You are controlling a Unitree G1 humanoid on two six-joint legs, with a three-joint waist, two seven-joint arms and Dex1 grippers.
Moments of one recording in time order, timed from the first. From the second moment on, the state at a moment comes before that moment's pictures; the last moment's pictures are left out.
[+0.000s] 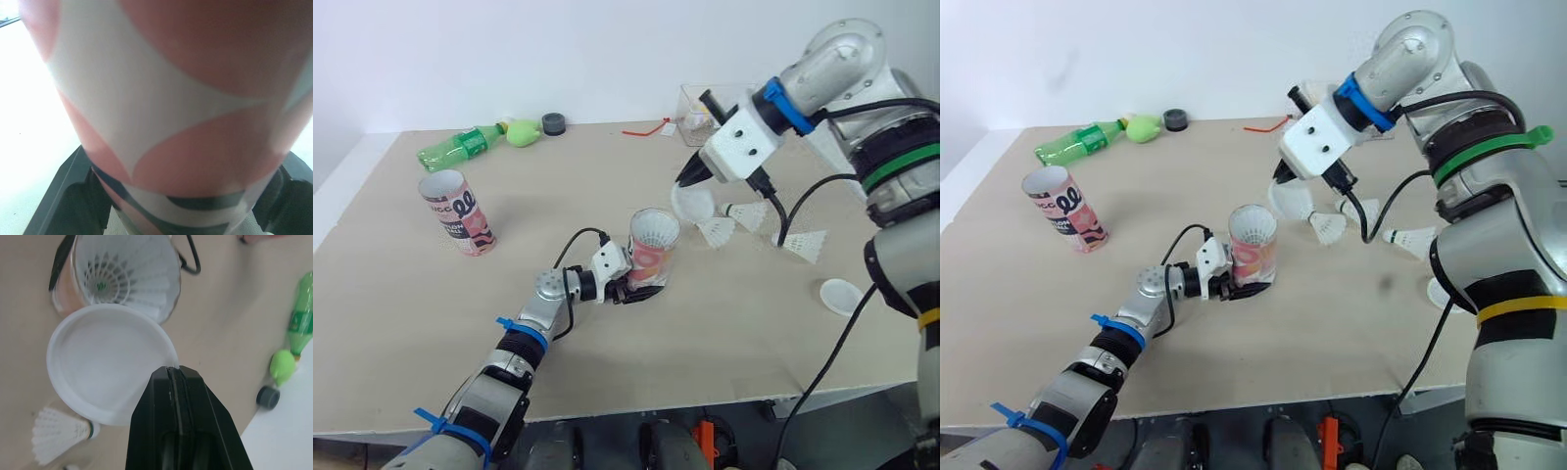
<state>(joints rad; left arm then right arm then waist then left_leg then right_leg) -0.70 0.12 -0.23 0.80 -0.11 -0.31 -0.97 -1.66 -0.70 0.89 0.98 0.23 -0.80 1.57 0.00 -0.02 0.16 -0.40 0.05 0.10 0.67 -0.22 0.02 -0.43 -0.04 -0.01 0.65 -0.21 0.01</state>
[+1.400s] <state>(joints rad) -0.65 0.12 -0.20 0.72 -0.11 -0.25 -0.95 -1.68 -0.48 0.89 1.09 0.19 -1.00 1.58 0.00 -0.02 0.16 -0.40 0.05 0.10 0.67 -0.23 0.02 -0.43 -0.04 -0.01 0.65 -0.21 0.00</state>
